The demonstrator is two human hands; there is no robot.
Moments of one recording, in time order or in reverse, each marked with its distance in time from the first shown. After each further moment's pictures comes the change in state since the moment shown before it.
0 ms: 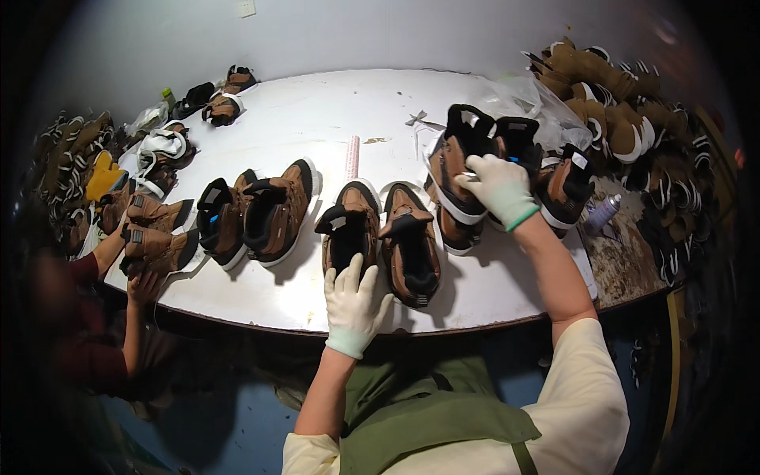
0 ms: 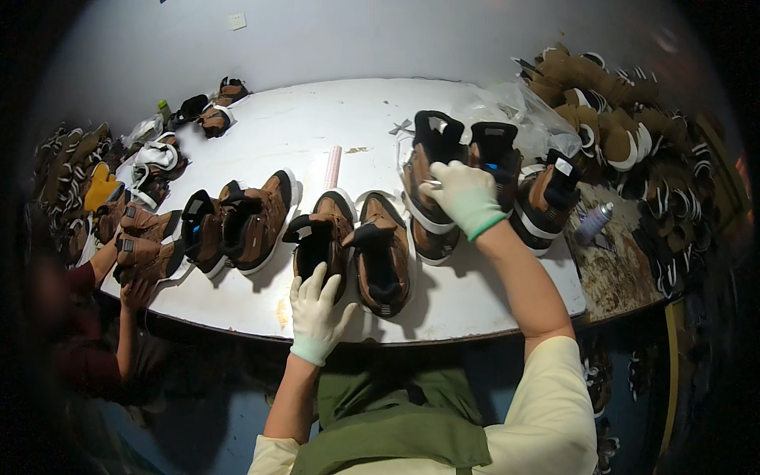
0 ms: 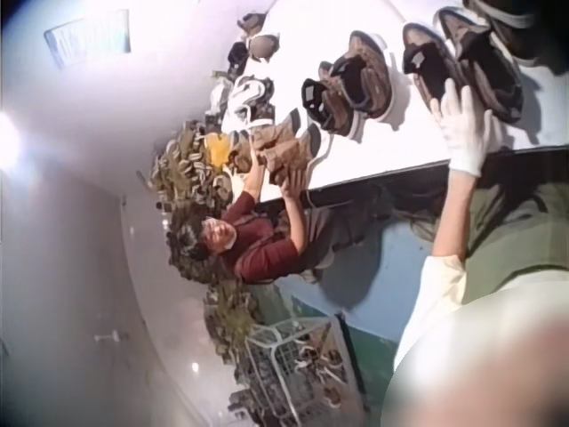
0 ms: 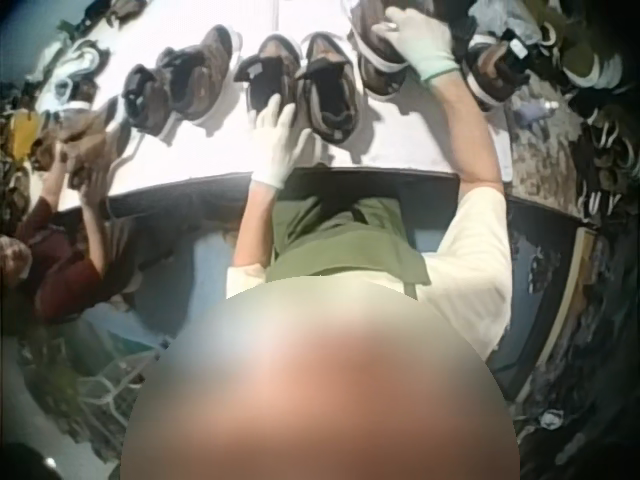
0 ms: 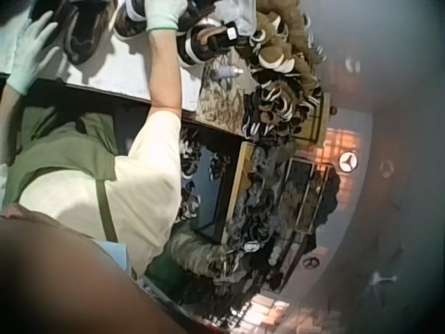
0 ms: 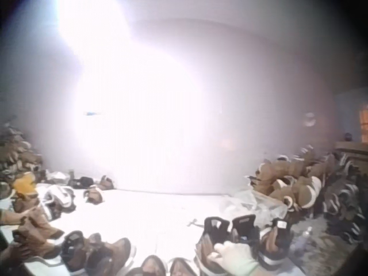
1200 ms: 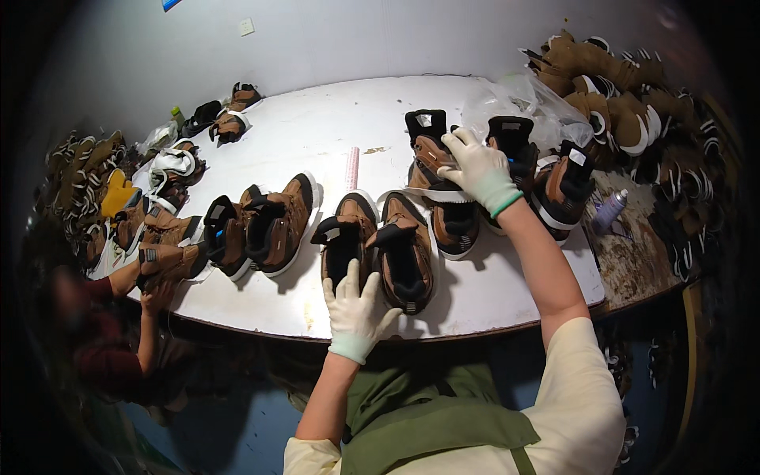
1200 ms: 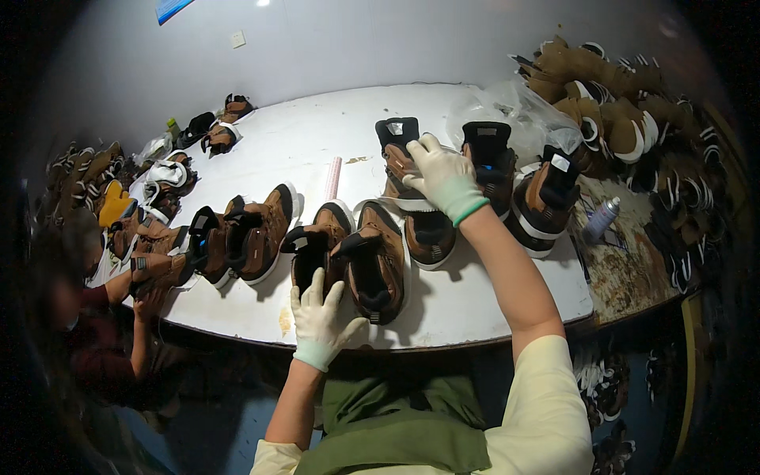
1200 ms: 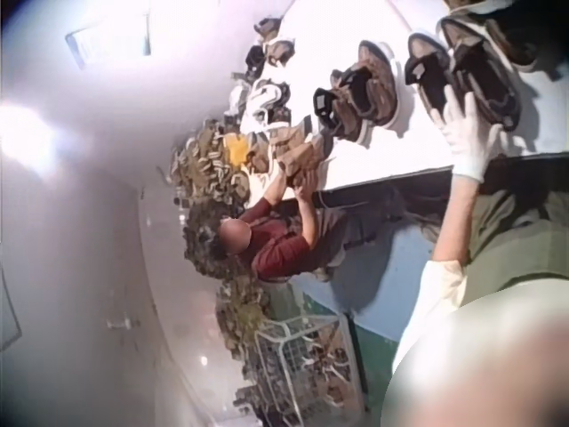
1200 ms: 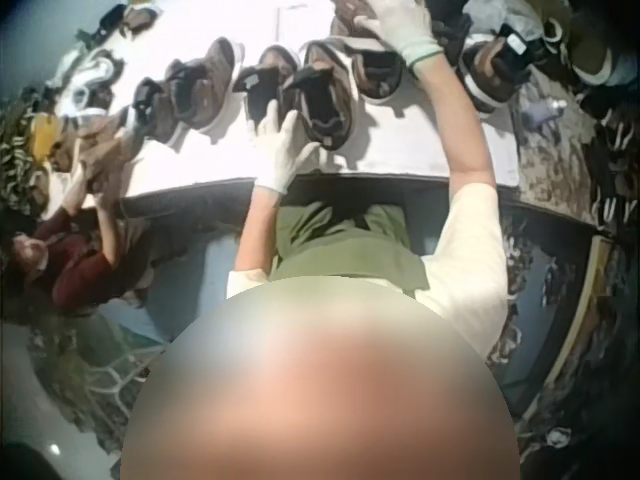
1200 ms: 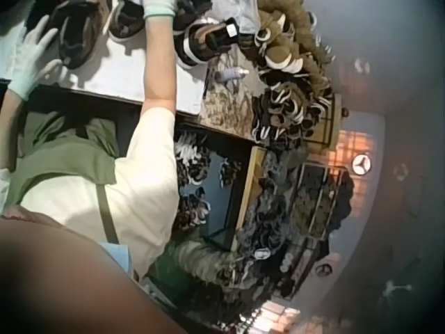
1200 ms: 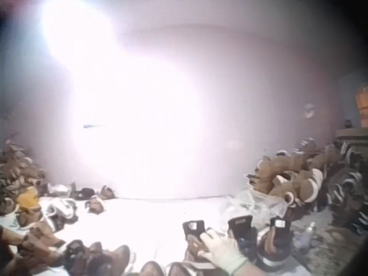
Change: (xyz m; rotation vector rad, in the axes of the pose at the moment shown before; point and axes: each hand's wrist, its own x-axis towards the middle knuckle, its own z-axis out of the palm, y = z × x) left_hand 0.007 0.024 -0.002 0.137 -0.135 -0.048; right_hand 0.025 0.015 0.007 0.153 0.072 -0.067
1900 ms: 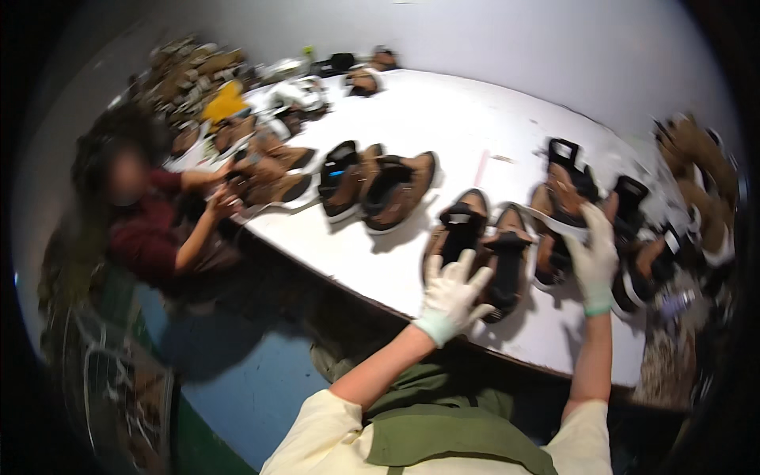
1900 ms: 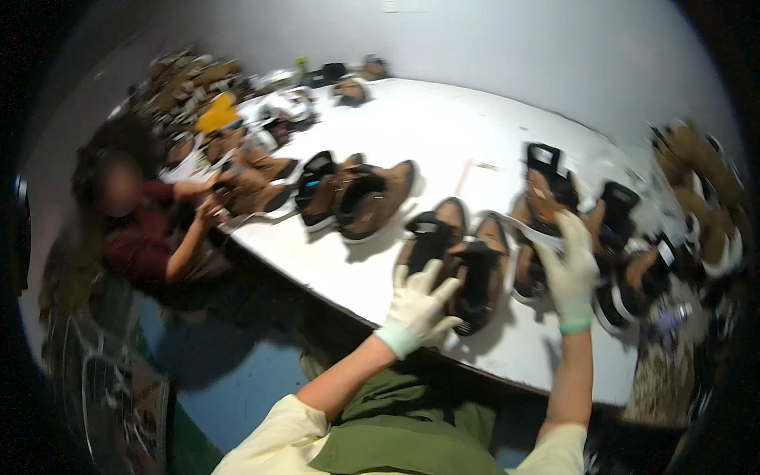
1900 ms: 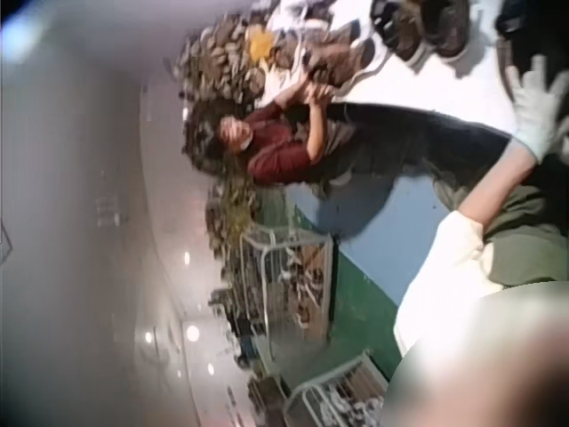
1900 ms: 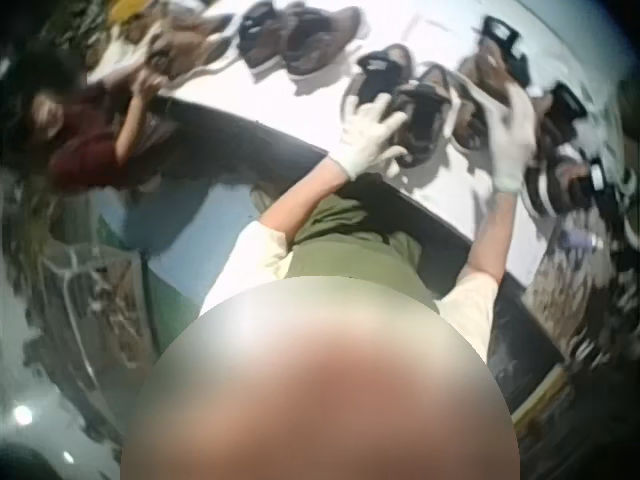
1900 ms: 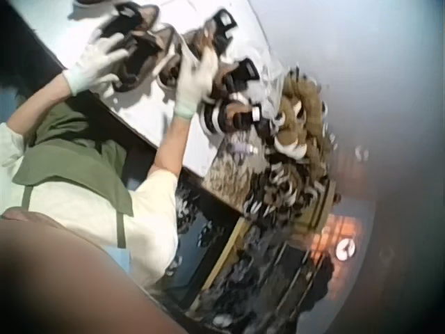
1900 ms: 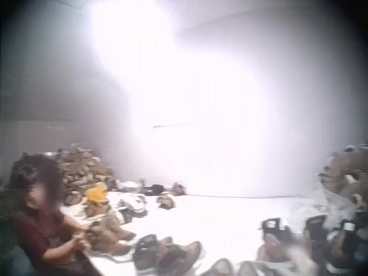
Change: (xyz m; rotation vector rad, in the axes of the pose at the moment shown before) left_hand 0.009 0.007 -0.001 -0.085 -0.012 -0.023; right_hand -0.070 -0.020 0.003 0.440 0.325 -0.110
